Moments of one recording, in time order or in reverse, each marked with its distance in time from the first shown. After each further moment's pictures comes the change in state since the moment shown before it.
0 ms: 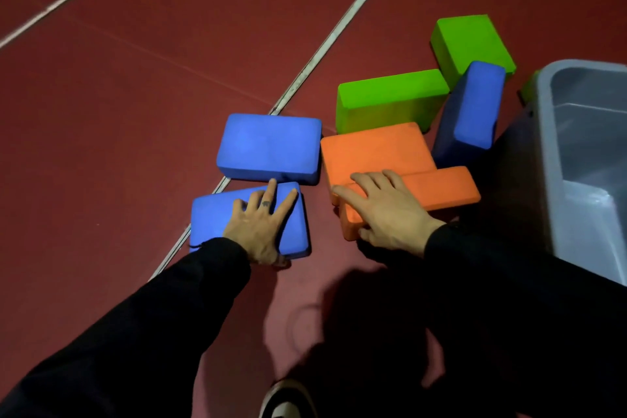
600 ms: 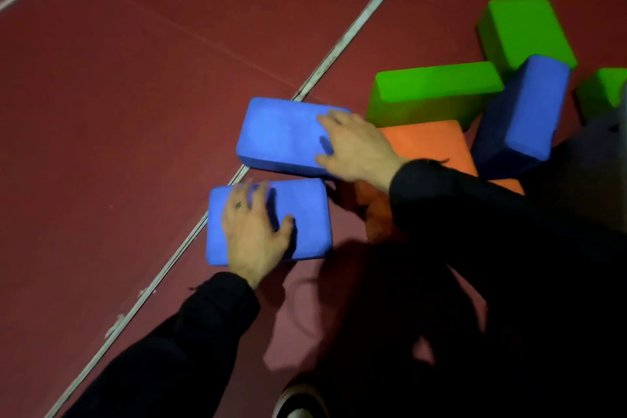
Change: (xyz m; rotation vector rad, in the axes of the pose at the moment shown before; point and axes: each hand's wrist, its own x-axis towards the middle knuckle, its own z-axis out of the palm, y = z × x) left_hand -0.021 -0.015 0.024 -0.753 0.486 -0.501; right_hand 0.149 -0.032 -0.062 0.396 0.076 0.121
